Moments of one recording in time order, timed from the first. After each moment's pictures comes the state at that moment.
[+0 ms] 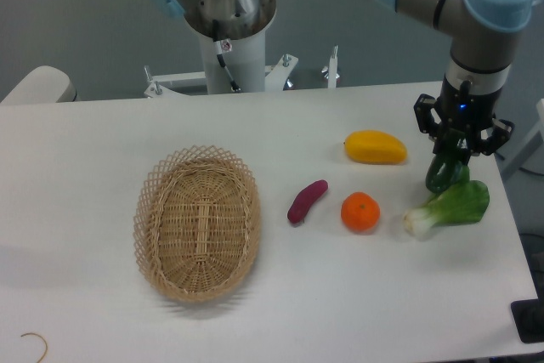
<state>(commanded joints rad) 2.78 -1.91 -1.39 -1.22 1.54 1.34</state>
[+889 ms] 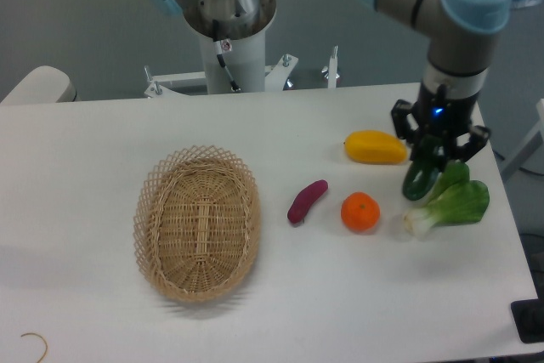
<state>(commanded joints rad) 2.61 -1.87 -1.46 -1.23 1.53 1.09</state>
